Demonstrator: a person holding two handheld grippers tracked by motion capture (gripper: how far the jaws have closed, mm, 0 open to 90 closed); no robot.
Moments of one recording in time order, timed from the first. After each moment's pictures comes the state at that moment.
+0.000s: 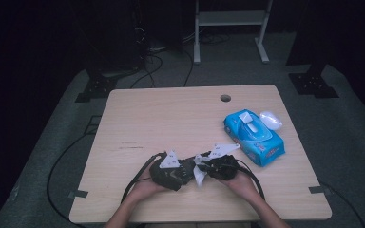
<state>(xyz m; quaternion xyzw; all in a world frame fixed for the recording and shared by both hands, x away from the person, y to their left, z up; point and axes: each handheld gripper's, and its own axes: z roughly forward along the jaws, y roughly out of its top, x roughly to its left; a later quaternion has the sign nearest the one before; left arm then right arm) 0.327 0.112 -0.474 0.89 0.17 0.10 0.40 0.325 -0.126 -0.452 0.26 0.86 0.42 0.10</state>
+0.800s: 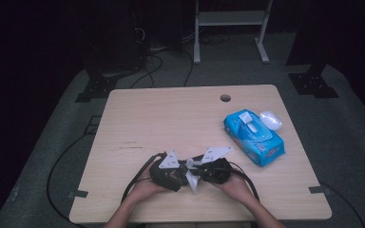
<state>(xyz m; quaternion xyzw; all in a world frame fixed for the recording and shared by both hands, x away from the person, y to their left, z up) 0.325 0.113 -0.473 0.89 0.17 0.10 0.41 0.315 -0.106 -0.447 0.22 0.87 0.44 0.08</state>
